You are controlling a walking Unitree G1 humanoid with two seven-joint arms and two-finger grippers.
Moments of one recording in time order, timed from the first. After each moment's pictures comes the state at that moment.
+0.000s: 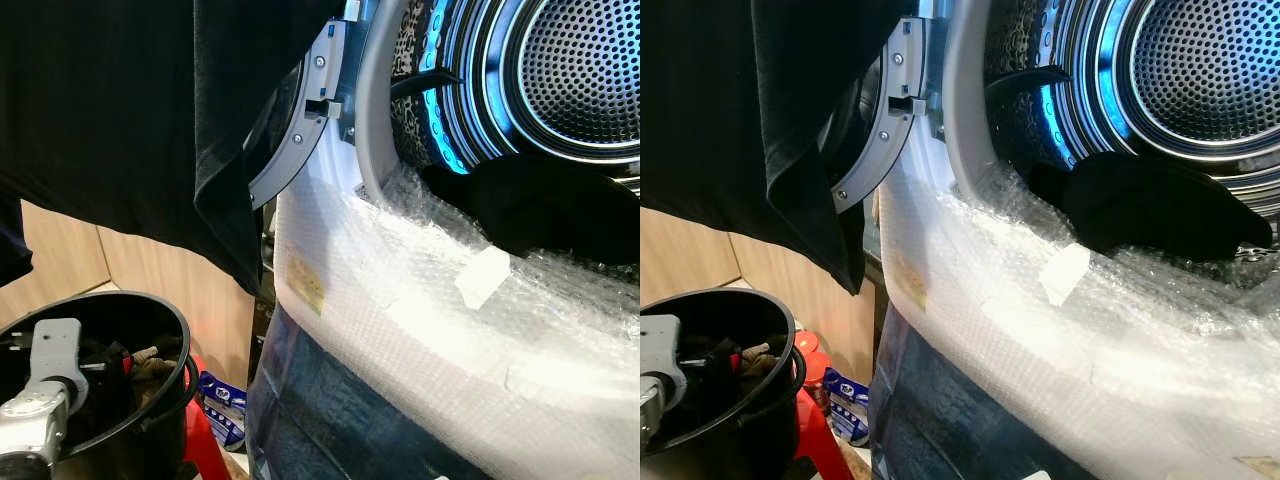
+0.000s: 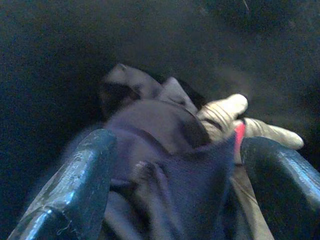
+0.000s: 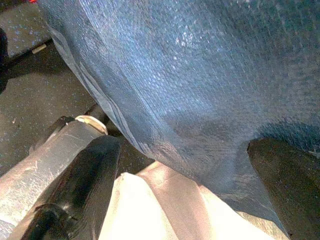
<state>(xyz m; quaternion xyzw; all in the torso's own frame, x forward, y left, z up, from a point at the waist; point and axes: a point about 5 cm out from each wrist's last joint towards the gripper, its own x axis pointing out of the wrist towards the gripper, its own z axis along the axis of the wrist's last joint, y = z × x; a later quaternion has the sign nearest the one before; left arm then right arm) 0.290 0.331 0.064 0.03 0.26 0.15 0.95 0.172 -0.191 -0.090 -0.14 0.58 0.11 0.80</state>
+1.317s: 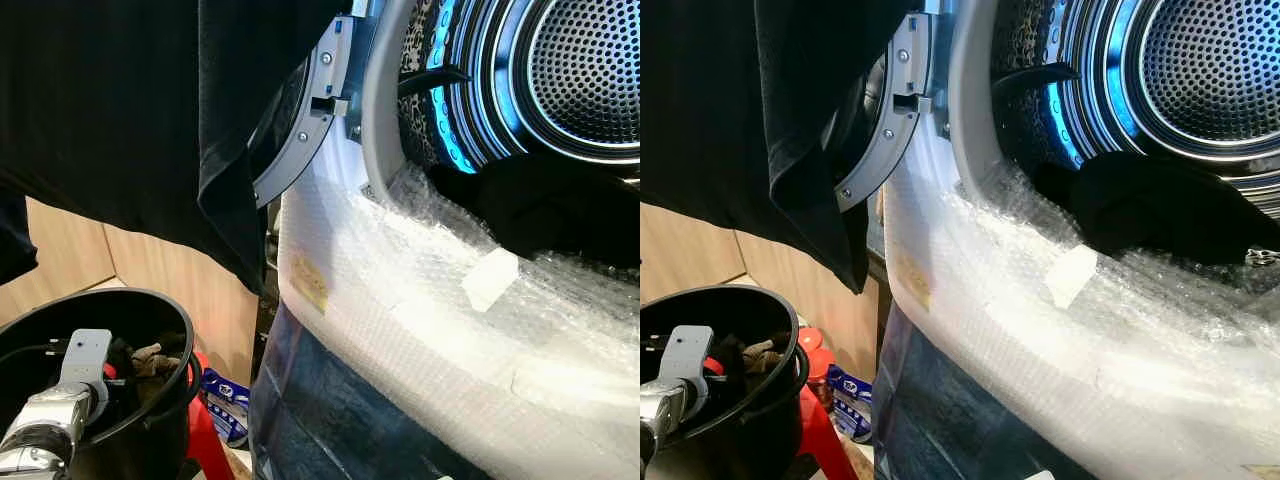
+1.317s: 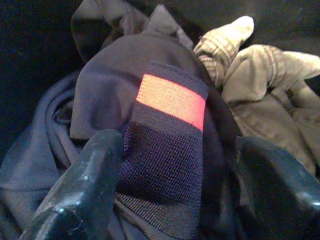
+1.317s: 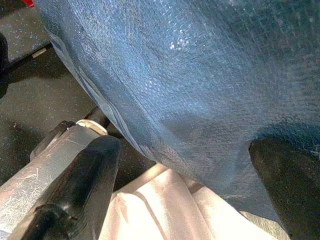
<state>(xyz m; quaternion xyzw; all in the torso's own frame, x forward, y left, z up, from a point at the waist) 0.292 0.325 0.049 0.07 0.36 0.13 0.92 0.172 -0.192 -0.090 -0.14 0.58 0.10 0.80</state>
